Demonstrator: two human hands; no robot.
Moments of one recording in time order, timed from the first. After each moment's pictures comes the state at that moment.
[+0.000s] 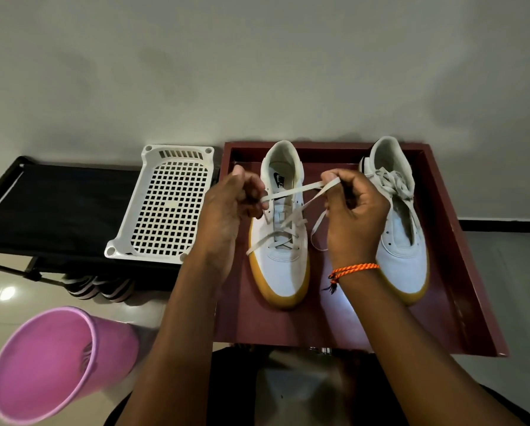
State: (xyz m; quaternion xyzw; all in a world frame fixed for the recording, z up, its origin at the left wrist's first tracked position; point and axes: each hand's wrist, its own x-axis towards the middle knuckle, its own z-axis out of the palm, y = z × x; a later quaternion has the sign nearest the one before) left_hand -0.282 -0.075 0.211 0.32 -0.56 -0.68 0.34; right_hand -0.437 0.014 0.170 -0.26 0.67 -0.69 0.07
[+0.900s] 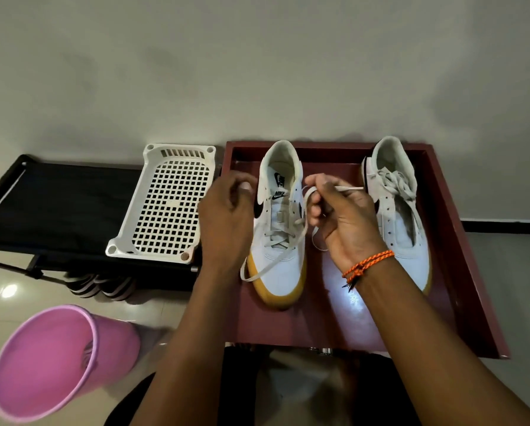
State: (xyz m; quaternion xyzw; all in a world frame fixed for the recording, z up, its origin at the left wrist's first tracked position) left_hand -0.288 -0.075 0.192 0.48 -0.70 -0.37 0.37; right_hand -0.440 0.014 0.185 -0.16 0.49 -0.74 0.43
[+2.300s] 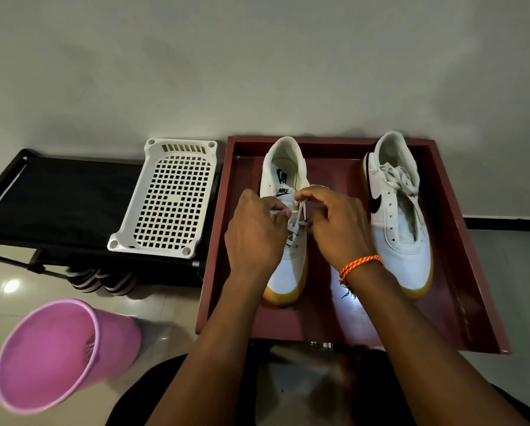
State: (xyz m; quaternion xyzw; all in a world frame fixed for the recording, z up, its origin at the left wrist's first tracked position) left_hand -0.310 -0.053 0.163 0.52 -0.79 -0.26 0.21; right_hand -0.442 0.021 0.158 -0.45 0.79 -0.40 0.13
